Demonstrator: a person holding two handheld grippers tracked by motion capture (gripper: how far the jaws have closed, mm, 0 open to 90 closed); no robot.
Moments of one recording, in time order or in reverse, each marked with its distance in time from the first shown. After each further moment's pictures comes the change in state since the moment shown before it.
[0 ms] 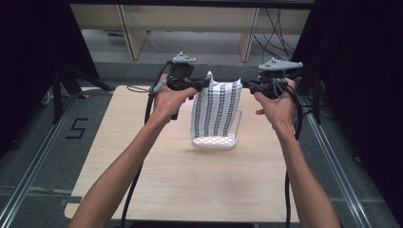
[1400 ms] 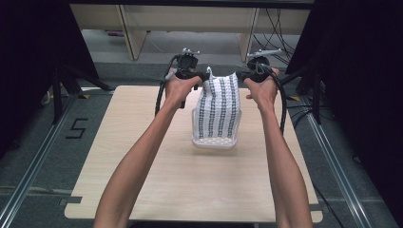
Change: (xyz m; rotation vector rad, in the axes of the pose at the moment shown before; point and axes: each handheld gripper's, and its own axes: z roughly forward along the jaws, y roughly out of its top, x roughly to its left) left arm 0.046 0.002 0.068 0.082 0.081 -0.102; right arm -0.041 0.006 0.080 0.132 -0.065 0.102
